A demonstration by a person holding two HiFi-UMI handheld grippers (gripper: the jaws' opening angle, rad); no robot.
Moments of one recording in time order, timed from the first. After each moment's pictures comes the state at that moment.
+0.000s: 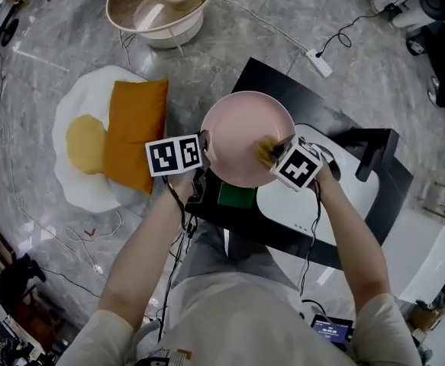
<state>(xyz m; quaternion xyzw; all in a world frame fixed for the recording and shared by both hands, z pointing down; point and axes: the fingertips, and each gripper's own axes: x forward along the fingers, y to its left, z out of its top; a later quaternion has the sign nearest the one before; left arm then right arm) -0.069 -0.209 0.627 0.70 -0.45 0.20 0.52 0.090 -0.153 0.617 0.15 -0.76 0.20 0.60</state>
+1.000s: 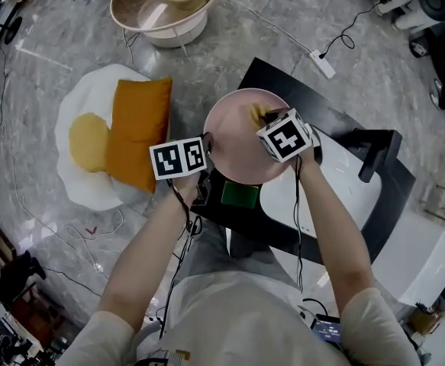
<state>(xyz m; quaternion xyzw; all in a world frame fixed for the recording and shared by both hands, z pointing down) -0.069 -0.202 0.629 0.69 -0.46 0.19 0.52 0.076 -0.236 0.627 0.32 -0.75 0.24 0.52</state>
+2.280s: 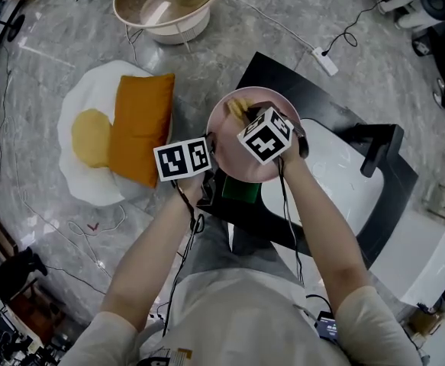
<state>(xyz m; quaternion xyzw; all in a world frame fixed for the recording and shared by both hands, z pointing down) -0.066 -0.182 0.628 0.68 -0.47 0.19 0.53 0.016 -0.240 0.620 0.28 -0.80 0.13 0.51</state>
